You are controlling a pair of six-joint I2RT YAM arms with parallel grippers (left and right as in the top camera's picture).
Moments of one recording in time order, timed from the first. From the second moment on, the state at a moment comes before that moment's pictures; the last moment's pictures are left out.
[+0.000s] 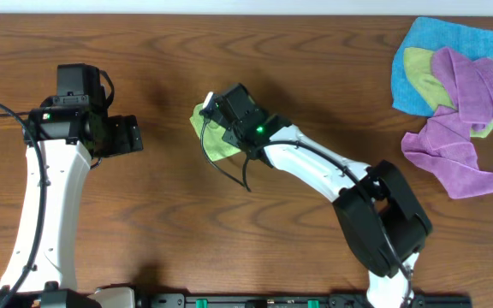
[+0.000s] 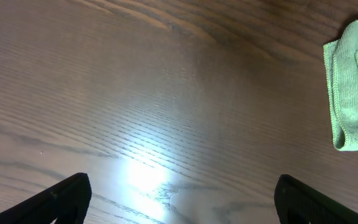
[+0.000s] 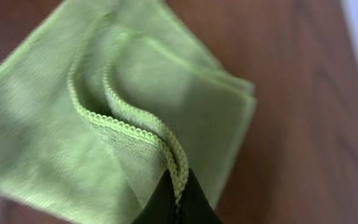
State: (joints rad) left arm 0.06 1.44 1.30 -1.10 -0.09 -0.17; right arm 0.70 2.01 1.40 -0.32 0.27 -0.46
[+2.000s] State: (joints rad) left arm 0.06 1.44 1.30 -1.10 -0.09 -0.17; right arm 0.82 2.00 1.40 -0.30 0.32 -0.08
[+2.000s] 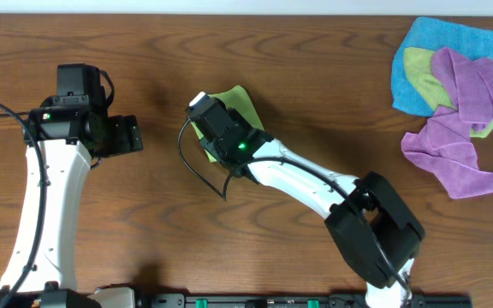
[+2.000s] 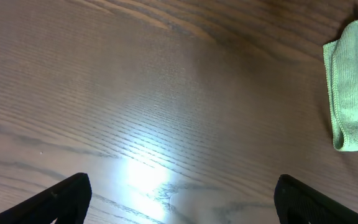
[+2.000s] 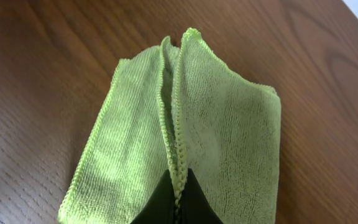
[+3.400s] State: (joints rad) left arm 0.06 1.44 1.30 -1.09 -0.09 -0.17; right arm 0.79 2.01 1.40 -0.50 0.13 -0.25
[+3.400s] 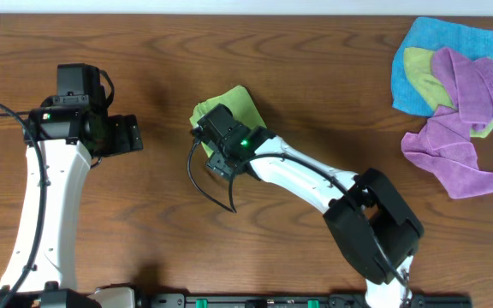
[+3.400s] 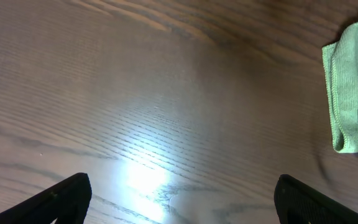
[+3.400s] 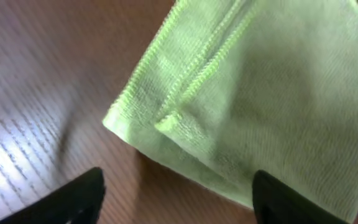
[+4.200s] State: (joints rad) left arm 0.06 1.44 1.30 -1.09 -0.09 -0.17; right arm 0.77 2.07 1.40 -0.41 0.08 -0.41
